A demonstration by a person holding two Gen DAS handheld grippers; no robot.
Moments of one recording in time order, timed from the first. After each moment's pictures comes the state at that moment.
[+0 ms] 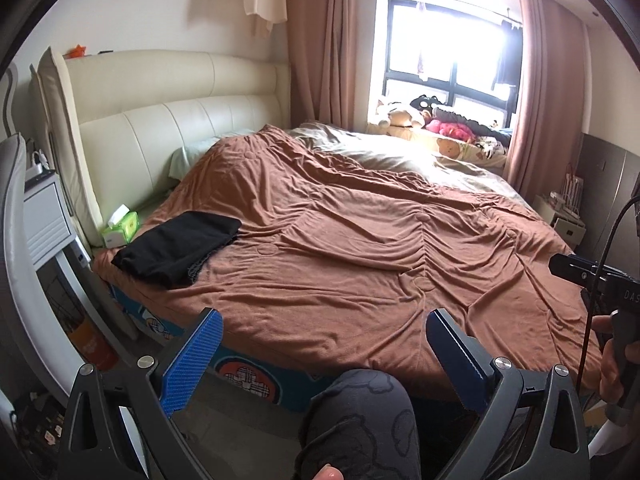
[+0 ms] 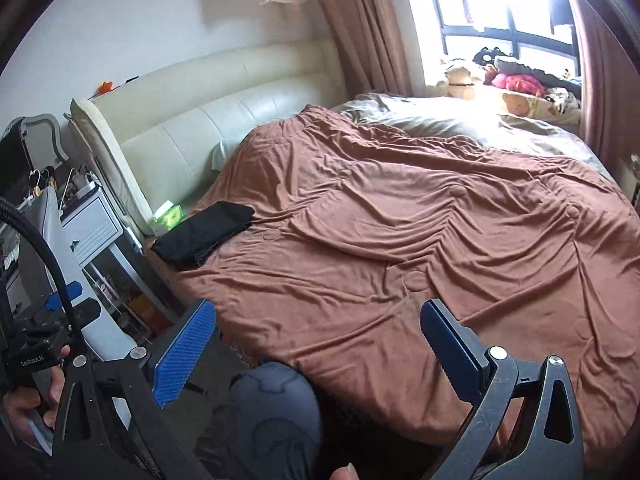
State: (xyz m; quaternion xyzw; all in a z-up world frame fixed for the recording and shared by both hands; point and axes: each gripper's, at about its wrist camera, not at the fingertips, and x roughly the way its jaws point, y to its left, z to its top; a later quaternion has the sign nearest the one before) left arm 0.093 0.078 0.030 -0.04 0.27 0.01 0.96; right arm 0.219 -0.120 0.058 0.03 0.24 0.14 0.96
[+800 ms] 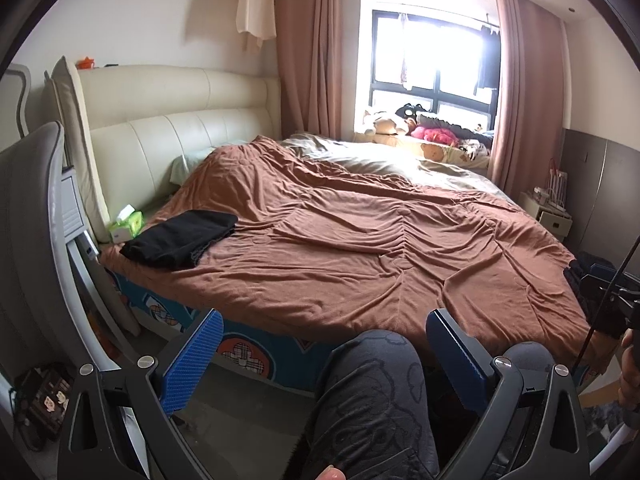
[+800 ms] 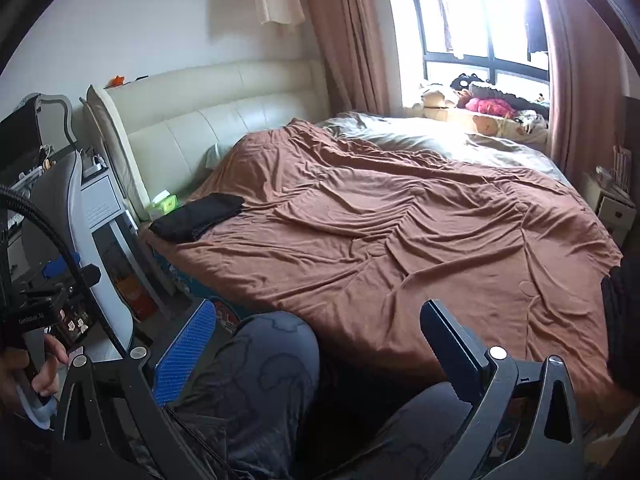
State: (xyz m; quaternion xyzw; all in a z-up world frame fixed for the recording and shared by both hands) left arm 0.001 0.055 0.007 -0.03 0.24 0.00 0.97; right arm 0.079 -0.139 0.022 0.00 0.22 0.11 0.97
